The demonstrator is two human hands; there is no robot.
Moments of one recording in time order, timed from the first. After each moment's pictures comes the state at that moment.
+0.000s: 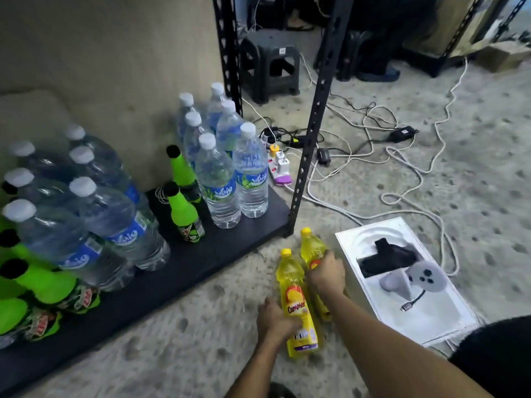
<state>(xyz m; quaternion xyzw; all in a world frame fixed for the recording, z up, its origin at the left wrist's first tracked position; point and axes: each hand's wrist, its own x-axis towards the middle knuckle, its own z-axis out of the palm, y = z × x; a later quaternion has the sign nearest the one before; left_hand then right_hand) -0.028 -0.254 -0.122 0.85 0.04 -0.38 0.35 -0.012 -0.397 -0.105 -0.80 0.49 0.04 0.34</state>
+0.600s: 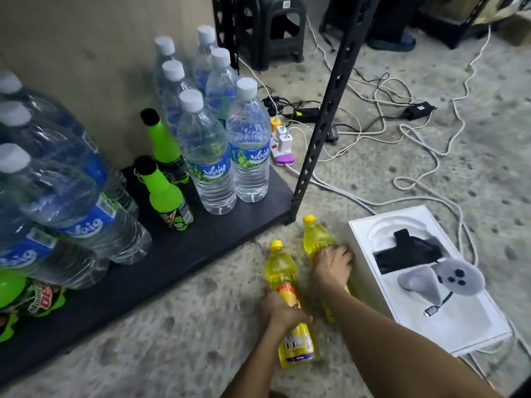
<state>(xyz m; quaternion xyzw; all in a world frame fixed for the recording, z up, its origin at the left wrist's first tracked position) 0.006 -0.284 -0.192 0.86 0.08 -0.42 0.28 0.020 -0.416 -0.203 -0.88 0.45 0.14 0.00</state>
